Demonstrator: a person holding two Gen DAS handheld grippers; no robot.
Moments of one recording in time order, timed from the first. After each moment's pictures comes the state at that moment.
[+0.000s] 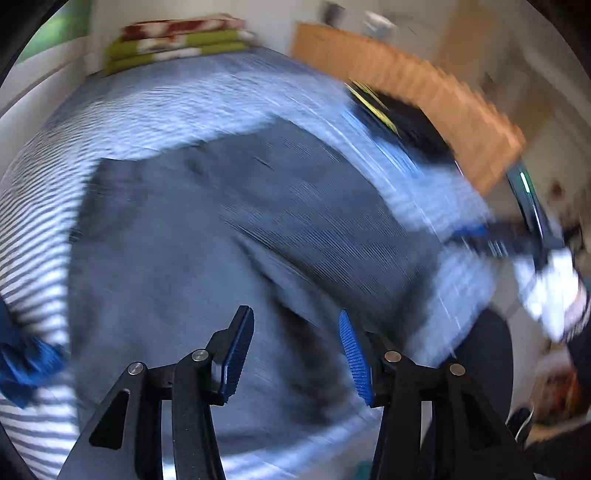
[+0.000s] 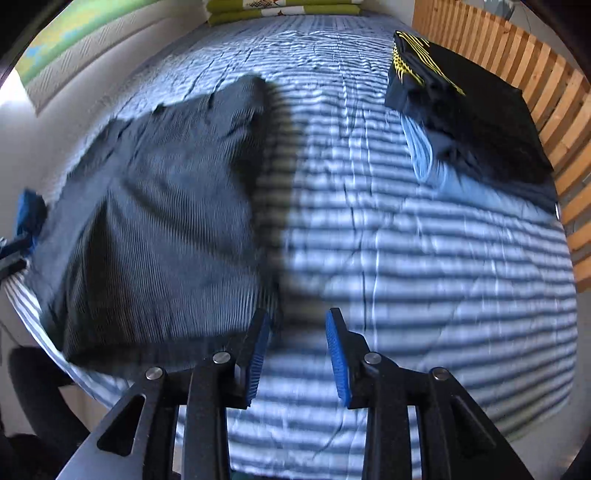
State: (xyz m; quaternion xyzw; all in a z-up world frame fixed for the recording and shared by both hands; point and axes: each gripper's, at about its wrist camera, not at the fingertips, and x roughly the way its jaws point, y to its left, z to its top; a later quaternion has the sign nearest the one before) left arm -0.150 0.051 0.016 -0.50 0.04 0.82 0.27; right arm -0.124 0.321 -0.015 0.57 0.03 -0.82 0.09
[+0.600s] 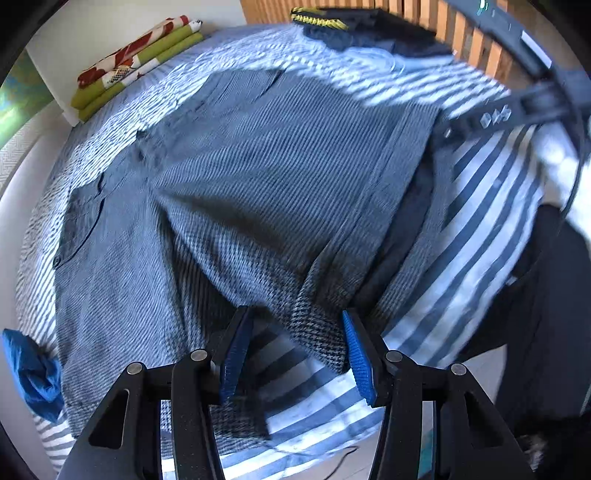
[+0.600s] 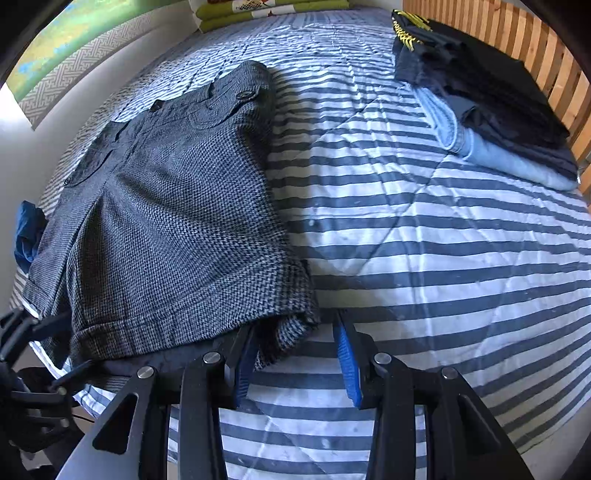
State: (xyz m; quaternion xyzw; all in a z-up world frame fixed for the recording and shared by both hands) left arm -0.128 0.146 -0.055 -0.51 0.24 0.80 0.21; right arm -0.130 0.308 -0.050 0.57 -0.02 -0.82 0.09
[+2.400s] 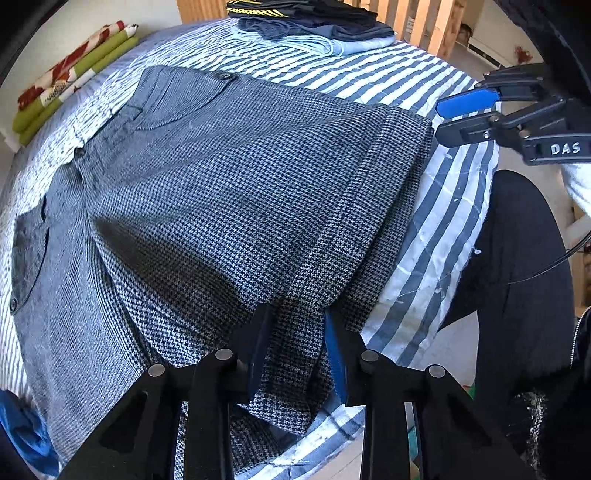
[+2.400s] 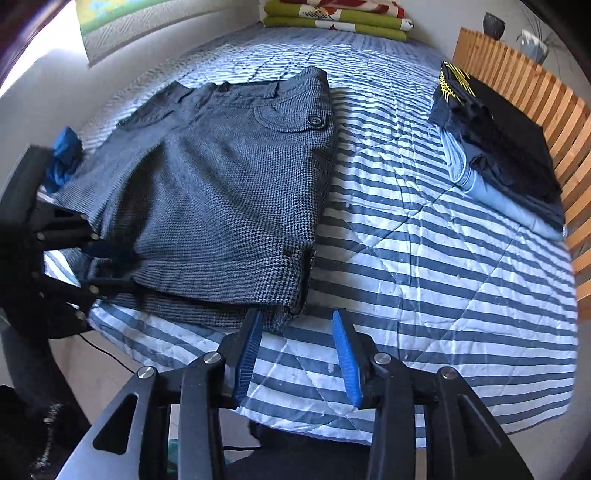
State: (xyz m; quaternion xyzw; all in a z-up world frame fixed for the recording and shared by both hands) left arm -0.155 0.155 -0.061 -0.52 0.24 0.75 0.33; right arm -0.067 0.287 -0.009 0.54 0.09 -0.83 0.15
